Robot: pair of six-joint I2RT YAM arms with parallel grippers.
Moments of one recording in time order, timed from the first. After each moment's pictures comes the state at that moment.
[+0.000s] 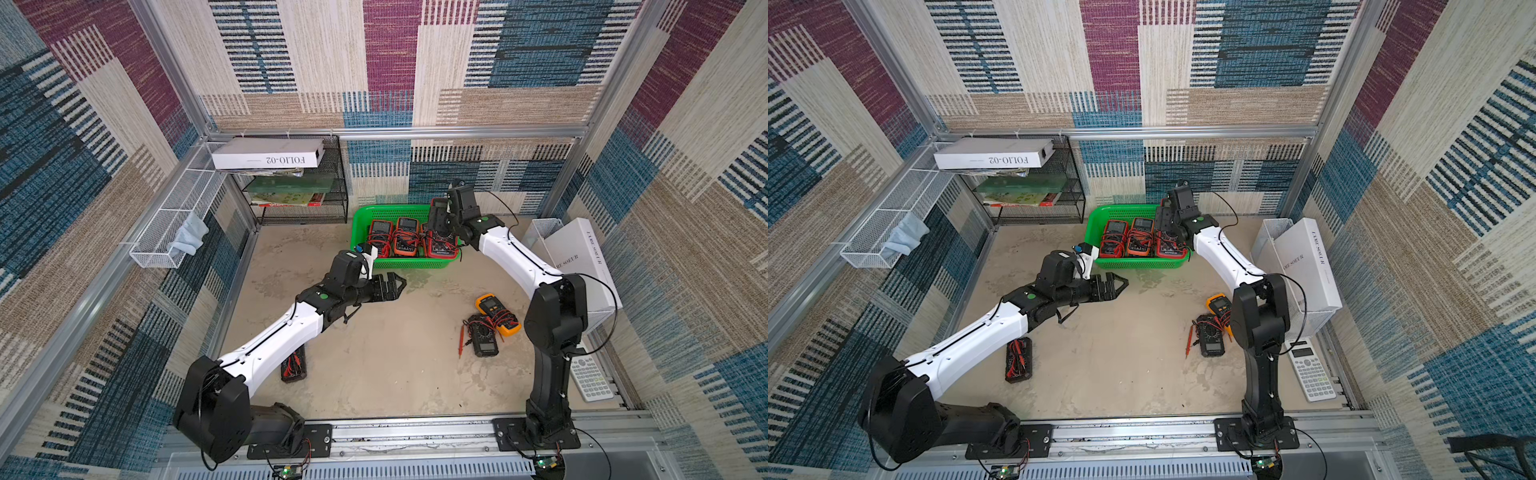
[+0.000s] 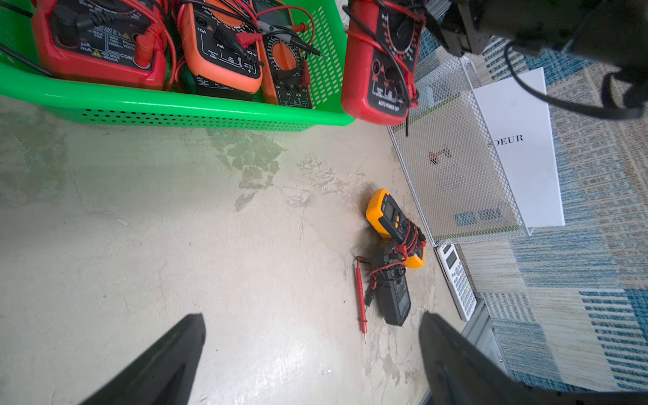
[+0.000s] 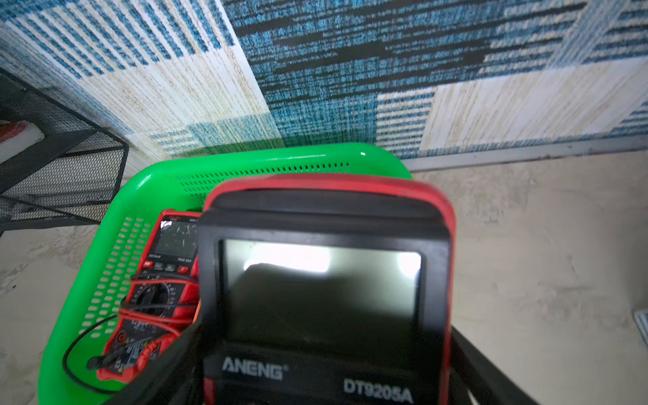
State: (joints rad) left arm -0.52 1.37 1.01 -0.24 0.31 -0.58; right arm 0.40 2.06 1.91 -0.45 0.21 0.32
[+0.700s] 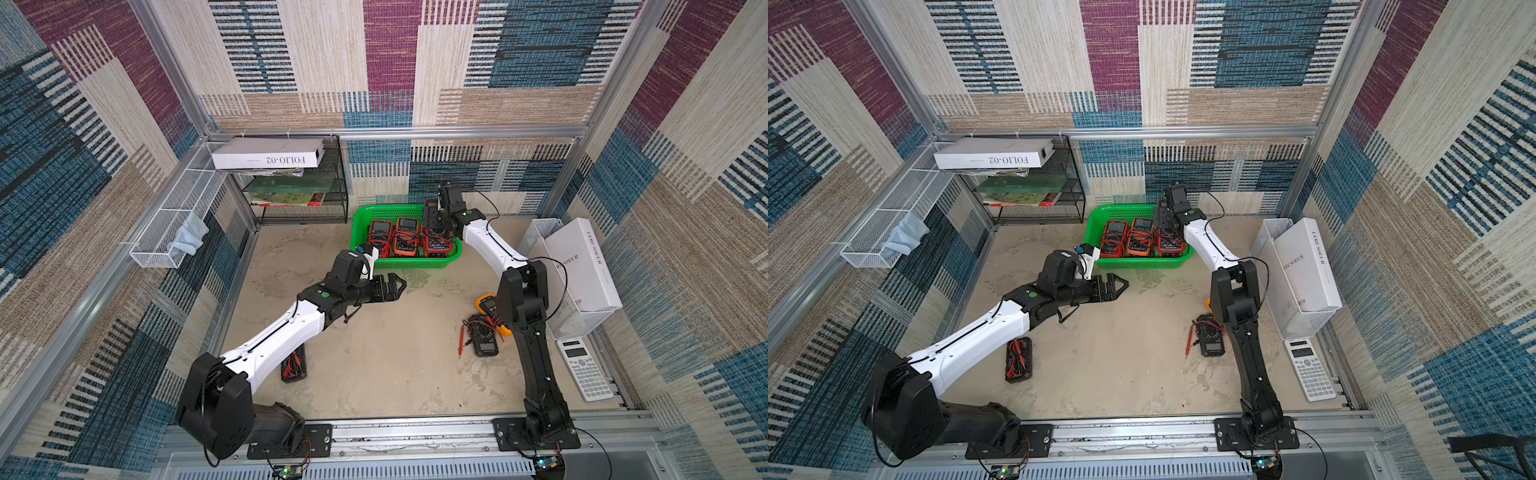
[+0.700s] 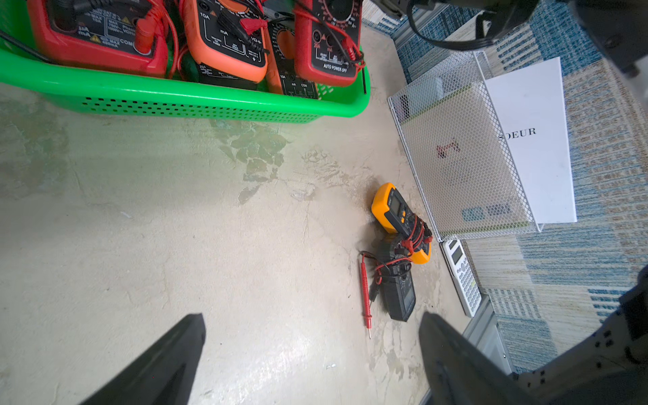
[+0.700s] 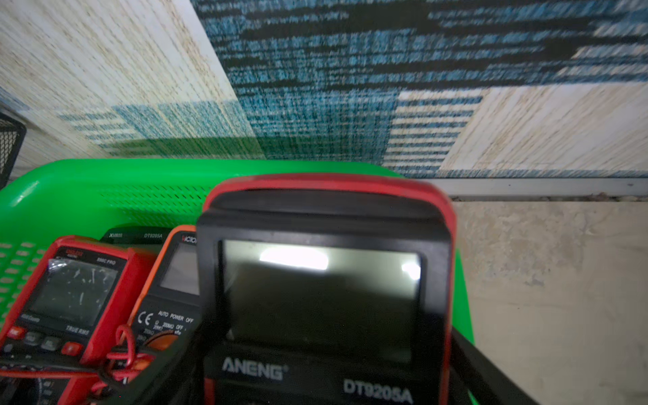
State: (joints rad) left arm -0.52 1.38 1.02 -0.26 0.31 -0.57; right arm 0.37 2.39 2.23 -0.51 0.17 0.25
